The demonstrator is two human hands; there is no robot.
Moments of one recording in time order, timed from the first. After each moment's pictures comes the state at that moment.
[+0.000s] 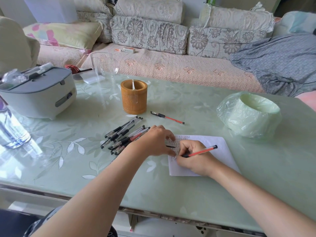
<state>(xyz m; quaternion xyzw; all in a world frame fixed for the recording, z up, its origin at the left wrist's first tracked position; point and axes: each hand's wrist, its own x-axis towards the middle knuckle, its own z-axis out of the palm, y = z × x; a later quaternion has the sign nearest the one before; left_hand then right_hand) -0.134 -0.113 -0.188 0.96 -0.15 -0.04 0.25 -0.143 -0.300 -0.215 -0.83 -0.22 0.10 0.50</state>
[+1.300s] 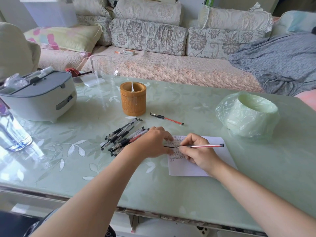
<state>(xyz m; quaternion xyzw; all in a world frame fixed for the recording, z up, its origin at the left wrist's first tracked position) -0.139 -0.110 -0.183 0.96 -0.15 -0.03 0.24 -0.148 -0.304 -0.200 -0.74 -0.12 0.11 0.65</state>
